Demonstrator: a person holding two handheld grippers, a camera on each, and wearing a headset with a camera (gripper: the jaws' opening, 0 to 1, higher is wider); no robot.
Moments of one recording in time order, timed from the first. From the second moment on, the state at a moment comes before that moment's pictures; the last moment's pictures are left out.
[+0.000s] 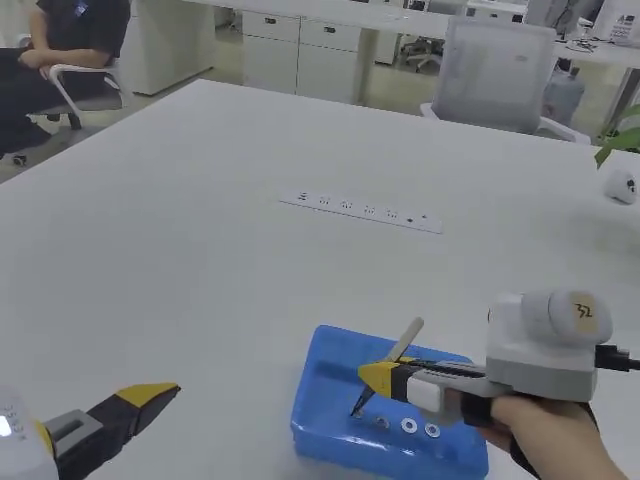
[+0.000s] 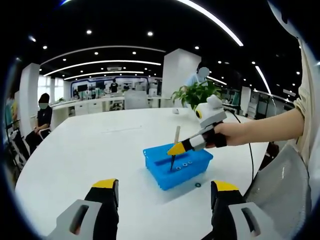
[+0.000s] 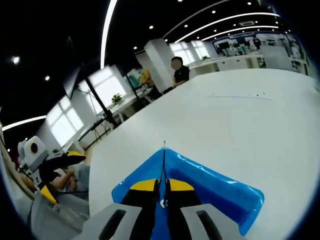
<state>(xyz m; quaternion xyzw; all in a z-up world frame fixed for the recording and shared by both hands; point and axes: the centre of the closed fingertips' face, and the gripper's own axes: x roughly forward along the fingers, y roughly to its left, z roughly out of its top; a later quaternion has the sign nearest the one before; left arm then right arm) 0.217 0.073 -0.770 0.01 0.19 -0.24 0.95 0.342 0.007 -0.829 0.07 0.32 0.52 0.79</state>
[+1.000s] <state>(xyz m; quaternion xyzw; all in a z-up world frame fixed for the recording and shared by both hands) 0.217 0.076 -0.774 0.01 0.20 -0.23 0.95 0.336 -0.001 -0.814 0.07 0.29 0.52 0.80</state>
